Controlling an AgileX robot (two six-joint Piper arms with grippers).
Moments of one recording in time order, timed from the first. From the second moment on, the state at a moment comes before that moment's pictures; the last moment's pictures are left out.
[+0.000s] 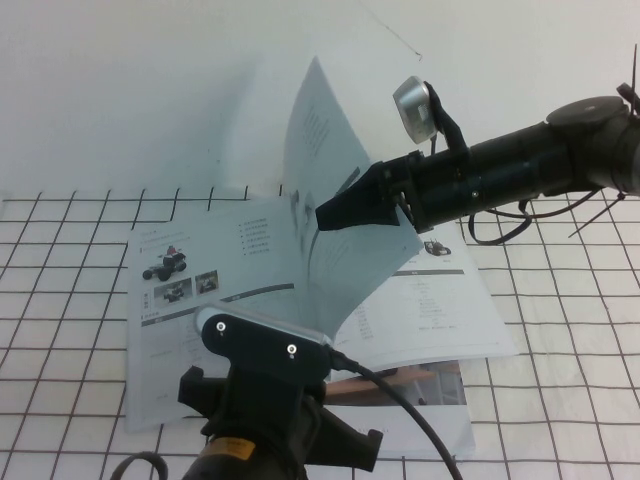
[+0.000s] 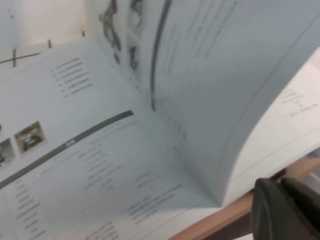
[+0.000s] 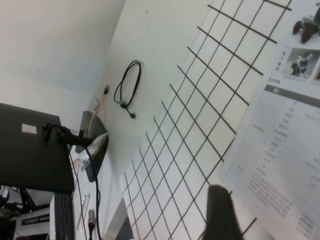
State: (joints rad) right arm 0.26 2.18 -1.63 1.38 1.25 -0.85; left arm -1.18 1.42 -0.57 -1.39 -0.75 0.85
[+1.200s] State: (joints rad) right arm 0.35 2.07 -1.63 1.44 1.25 -0.85; left arm -1.23 1.60 -0.57 -1.14 -0.84 0.64
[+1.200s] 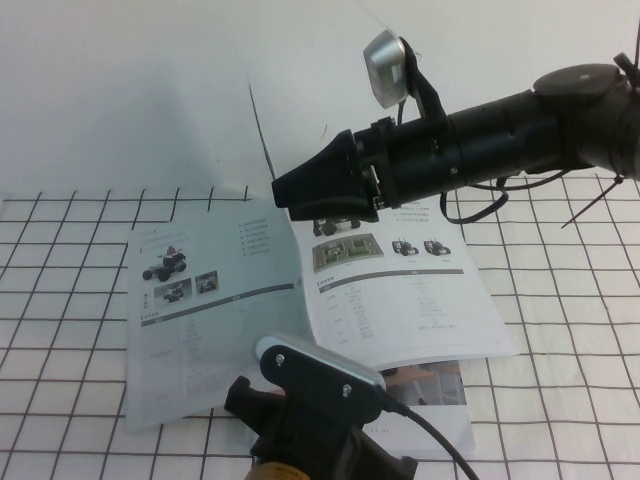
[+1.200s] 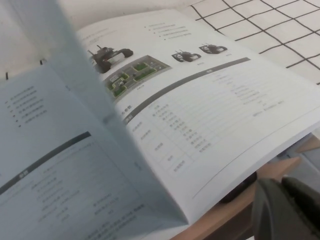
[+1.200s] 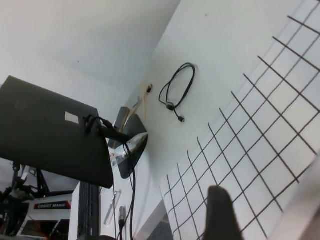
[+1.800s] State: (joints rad) right arm 0.35 1.99 -1.63 1.29 1.26 -0.84; left arm -1.08 1.60 -0.57 -1.56 -0.75 0.64
